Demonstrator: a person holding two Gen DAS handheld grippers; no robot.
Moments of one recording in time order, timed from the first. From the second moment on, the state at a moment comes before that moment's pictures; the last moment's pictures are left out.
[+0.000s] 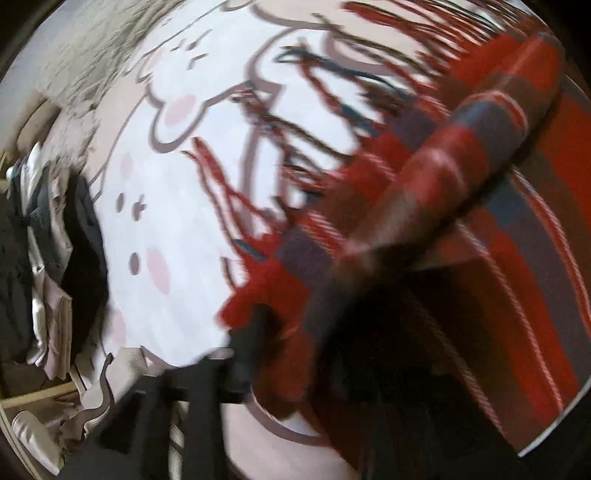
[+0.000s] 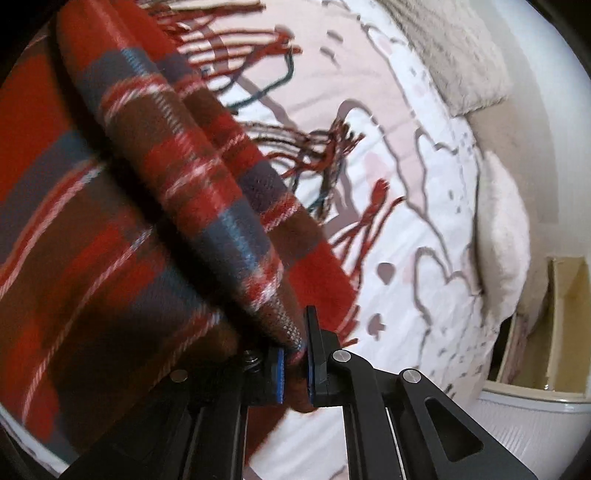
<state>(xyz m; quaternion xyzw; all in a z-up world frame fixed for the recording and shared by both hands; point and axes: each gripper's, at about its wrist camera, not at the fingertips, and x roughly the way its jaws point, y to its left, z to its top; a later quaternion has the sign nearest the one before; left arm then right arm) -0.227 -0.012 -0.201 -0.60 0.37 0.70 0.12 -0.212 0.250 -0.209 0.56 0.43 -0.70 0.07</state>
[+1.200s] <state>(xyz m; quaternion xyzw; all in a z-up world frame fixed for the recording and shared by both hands) -0.194 0.029 -0.162 -0.51 0.03 0.85 0.11 -0.225 0.236 -0.193 0.49 -0.11 -0.86 0.10</state>
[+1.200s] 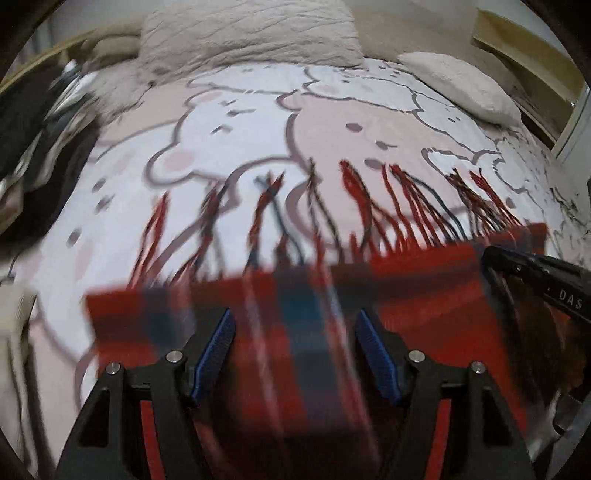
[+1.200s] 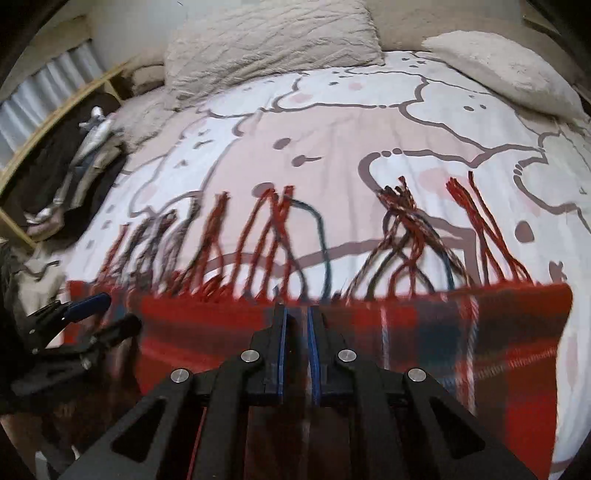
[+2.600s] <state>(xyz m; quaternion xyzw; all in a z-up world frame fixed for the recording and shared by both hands) -0.014 0.019 -0.159 -0.34 0.13 0.93 0.03 0.030 0.413 -0.199 0.39 -0.41 -0.82 0.03</state>
